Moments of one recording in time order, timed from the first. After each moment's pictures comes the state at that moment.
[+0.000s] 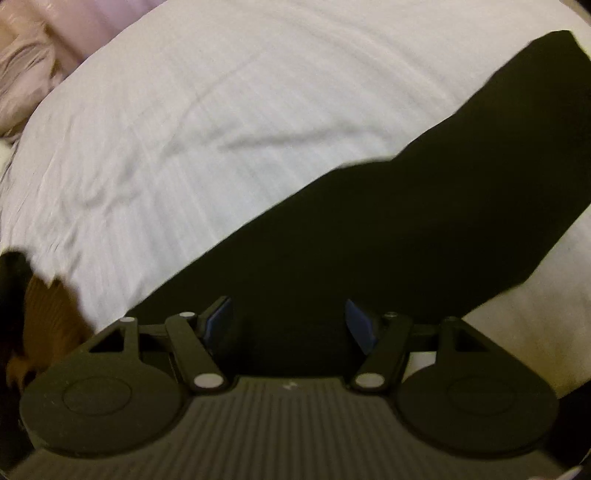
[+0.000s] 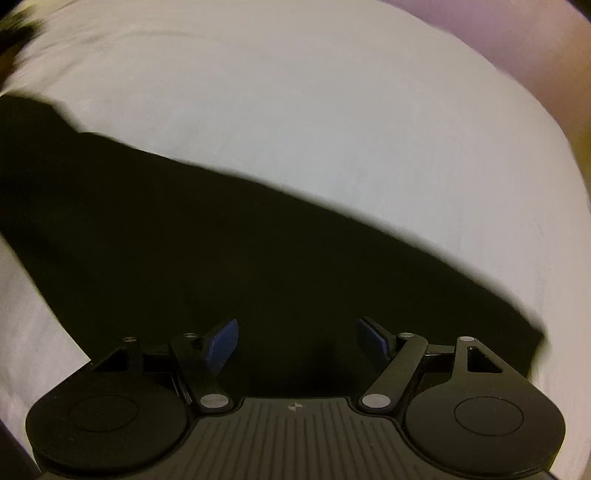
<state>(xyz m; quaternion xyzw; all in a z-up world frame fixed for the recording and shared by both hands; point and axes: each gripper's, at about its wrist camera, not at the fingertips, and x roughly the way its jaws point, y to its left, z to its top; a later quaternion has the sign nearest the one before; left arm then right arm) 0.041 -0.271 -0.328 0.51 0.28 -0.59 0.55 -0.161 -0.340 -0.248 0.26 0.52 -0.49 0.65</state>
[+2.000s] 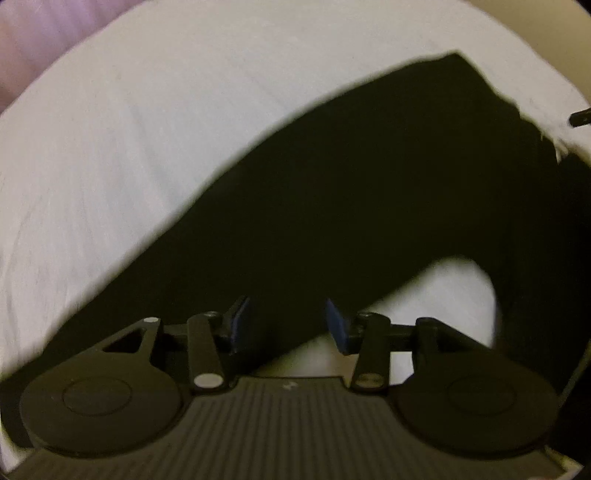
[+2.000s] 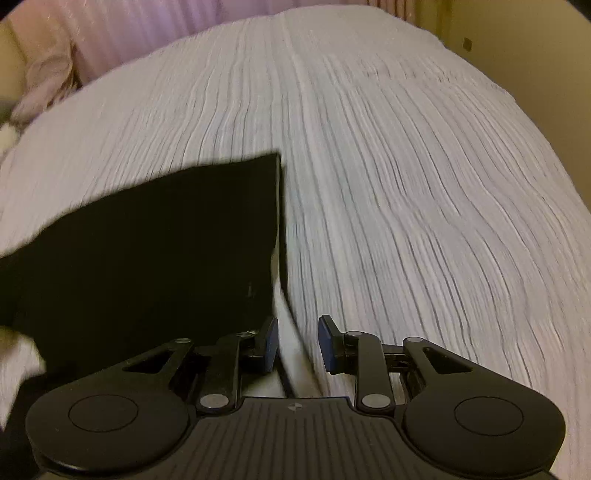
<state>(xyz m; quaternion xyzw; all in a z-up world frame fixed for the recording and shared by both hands) -0.261 -0.303 -0.306 0.48 0.32 -0.64 0.51 -0.508 -0.272 -0.218 0.39 0.35 -0.57 0.63</state>
